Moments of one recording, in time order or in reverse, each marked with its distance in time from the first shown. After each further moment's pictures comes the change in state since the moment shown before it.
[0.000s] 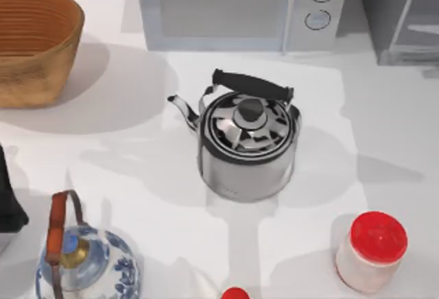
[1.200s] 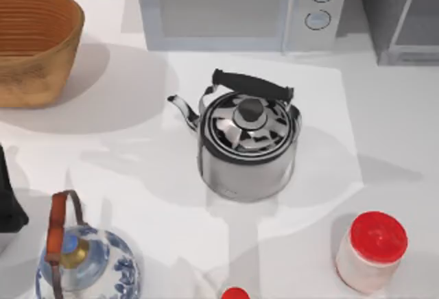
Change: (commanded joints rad) left arm 0.000 0.000 0.000 0.000 0.000 0.000; right arm 0.031 0.197 0.327 -0.132 0.029 0.000
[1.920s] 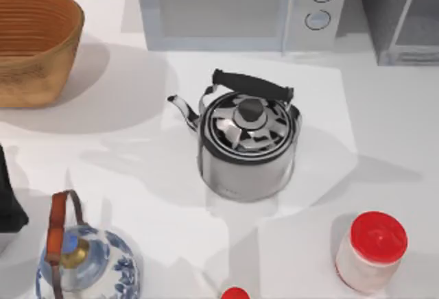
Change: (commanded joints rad) left arm 0.000 0.000 0.000 0.000 0.000 0.000; right arm 0.021 0.091 0.192 -0.094 0.021 -0.001
